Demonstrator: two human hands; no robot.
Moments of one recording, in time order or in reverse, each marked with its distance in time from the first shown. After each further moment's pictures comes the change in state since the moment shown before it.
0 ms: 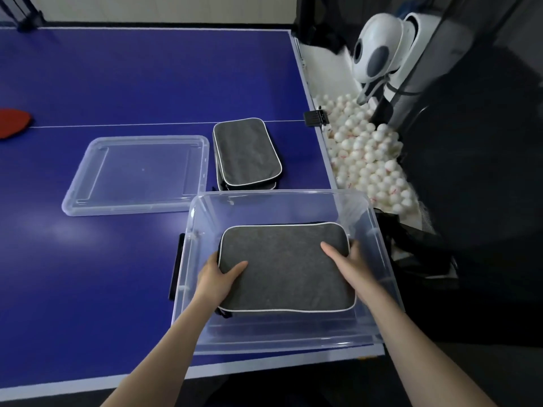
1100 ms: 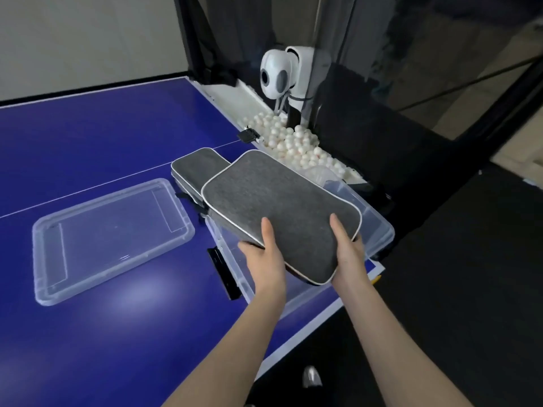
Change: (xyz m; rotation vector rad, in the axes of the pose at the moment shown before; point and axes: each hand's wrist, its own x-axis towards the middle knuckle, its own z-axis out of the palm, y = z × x) left_hand -0.084 0.043 -0.066 -0.567 -0.262 0.111; right_hand -0.208 -0.062 0.121 1.003 0.521 0.003
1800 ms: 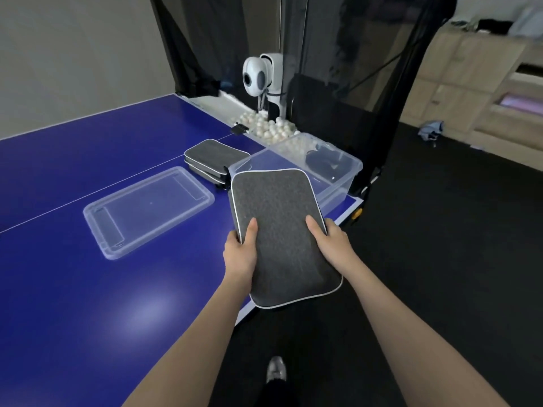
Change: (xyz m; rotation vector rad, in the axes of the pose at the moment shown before) left_hand -0.105 -0.025 -0.231 0.305 -0.273 0.126; right_hand -0.220 0.103 -0.057 -0.767 -0.124 -0.299
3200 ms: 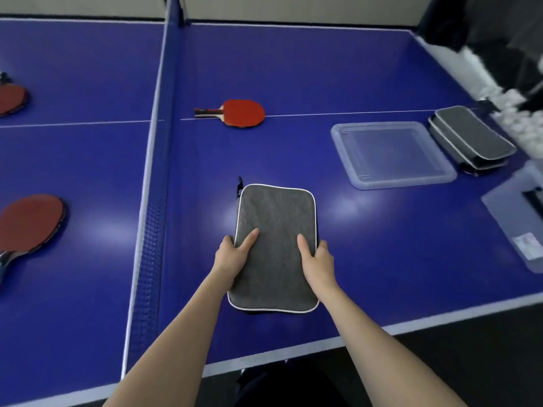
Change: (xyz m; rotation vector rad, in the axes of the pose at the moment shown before) left_hand -0.023 -0.153 -0.618 0.040 0.362 -0.389; right_hand -0.236 -0.063 0.584 -0.286 -0.402 0.085
